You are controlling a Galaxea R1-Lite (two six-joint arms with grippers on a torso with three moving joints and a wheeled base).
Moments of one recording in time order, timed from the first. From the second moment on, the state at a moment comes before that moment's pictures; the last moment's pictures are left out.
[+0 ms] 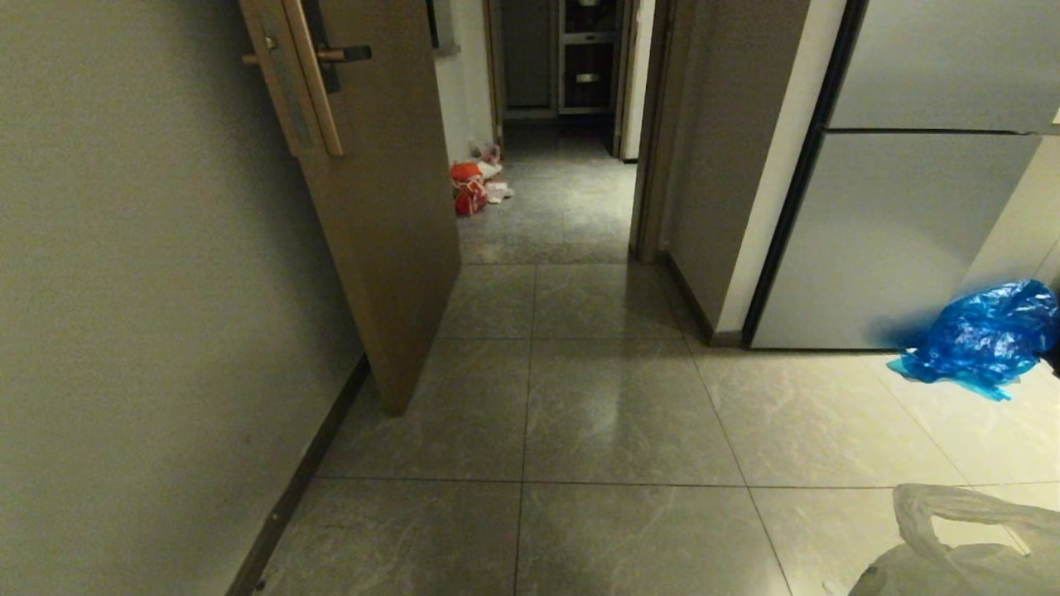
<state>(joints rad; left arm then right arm) 0.00 0.00 0.00 0.00 0.00 -0.01 -0.01 0.00 0.00 0.00 -0.01 0.04</state>
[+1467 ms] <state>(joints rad) 0.00 0.00 0.00 0.00 0.00 -0.01 -0.01 0.00 0.00 0.00 -0.01 0.04</state>
